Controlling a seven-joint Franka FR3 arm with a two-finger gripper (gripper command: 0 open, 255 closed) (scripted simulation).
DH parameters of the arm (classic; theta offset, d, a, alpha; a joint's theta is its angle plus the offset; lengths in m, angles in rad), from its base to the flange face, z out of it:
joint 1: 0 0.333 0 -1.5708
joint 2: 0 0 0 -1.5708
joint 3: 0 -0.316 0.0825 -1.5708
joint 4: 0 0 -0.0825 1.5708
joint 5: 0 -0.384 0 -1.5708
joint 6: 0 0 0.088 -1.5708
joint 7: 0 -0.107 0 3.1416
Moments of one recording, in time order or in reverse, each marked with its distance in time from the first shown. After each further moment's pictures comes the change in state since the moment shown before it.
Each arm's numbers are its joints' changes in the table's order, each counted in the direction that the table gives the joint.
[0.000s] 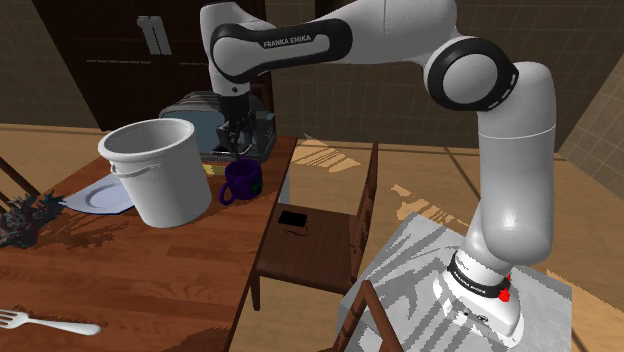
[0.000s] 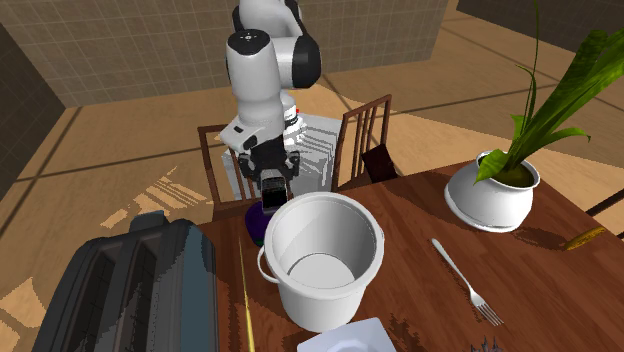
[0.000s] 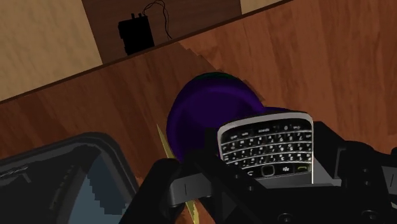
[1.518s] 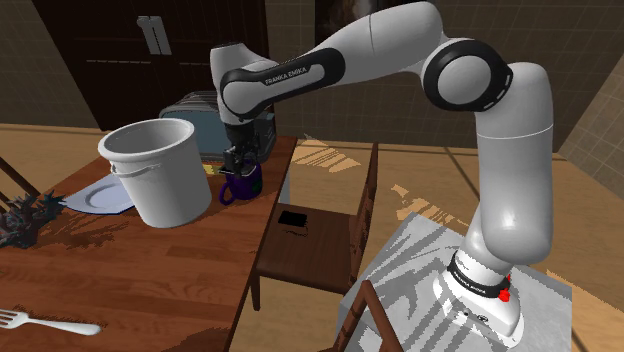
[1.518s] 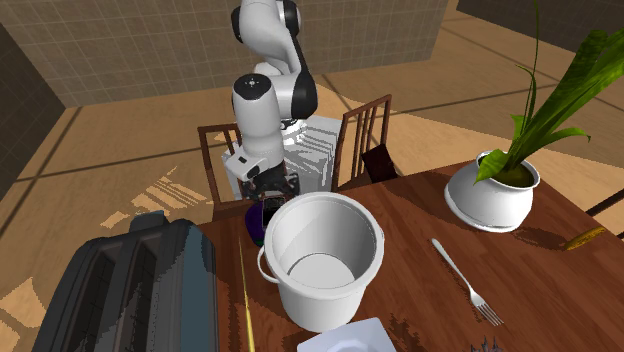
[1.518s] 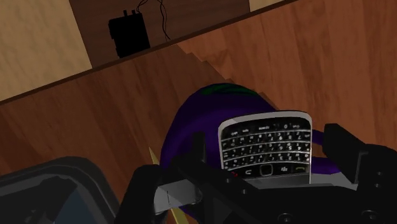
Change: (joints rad) arm -0.013 0.017 0.007 -0.168 0.005 0.184 0.007
